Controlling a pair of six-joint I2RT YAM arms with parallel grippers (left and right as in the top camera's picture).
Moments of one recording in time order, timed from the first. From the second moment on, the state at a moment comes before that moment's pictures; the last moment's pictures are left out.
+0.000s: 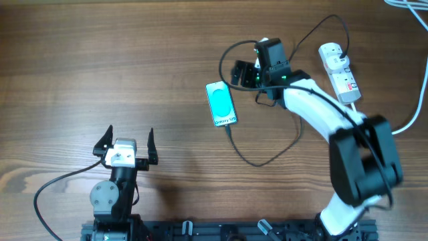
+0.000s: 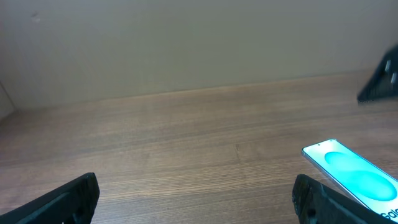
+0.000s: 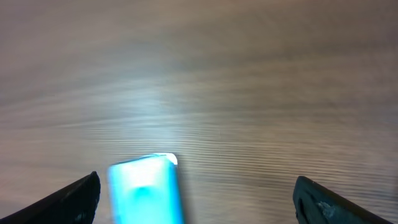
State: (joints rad) left arm -0.01 0.01 0.01 -0.07 0.04 0.09; right arm 0.39 1.85 1.22 -0.23 -0.08 0.50
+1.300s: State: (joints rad) left arm -0.01 0.01 0.01 -0.07 0.03 0.10; right arm -0.03 0.75 0.01 0.17 -0.08 0.09
